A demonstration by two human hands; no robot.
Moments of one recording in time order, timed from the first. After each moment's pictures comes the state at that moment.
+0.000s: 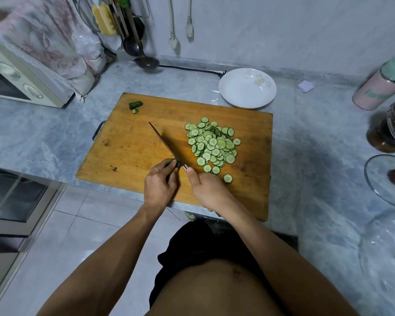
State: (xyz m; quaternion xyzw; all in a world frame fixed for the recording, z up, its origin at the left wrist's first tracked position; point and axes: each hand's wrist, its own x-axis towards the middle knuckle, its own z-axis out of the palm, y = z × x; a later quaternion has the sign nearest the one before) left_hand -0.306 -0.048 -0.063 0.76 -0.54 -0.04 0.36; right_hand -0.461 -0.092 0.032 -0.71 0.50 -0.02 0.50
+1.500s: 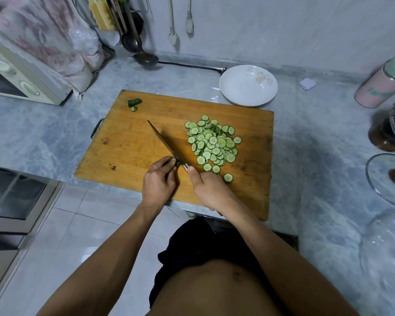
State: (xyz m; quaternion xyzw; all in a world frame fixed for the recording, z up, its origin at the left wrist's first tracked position) left_hand -0.302 -0.049 -0.060 0.76 -0.53 -0.07 0.36; right_hand -0.463 -0.096 0.028 -0.72 0.49 -0.02 0.49
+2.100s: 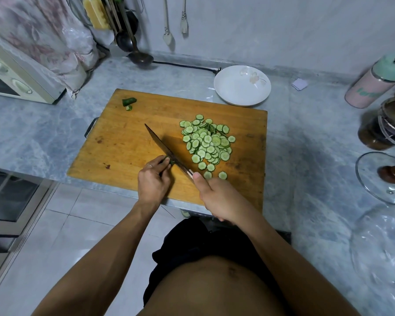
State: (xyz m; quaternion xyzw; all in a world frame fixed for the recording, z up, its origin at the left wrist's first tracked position) left_hand -0.304 -0.051 -0.064 0.77 -0.50 -0.06 0.38; right_hand -0.501 -0.081 0.060 -0.73 0.46 0.00 0.50
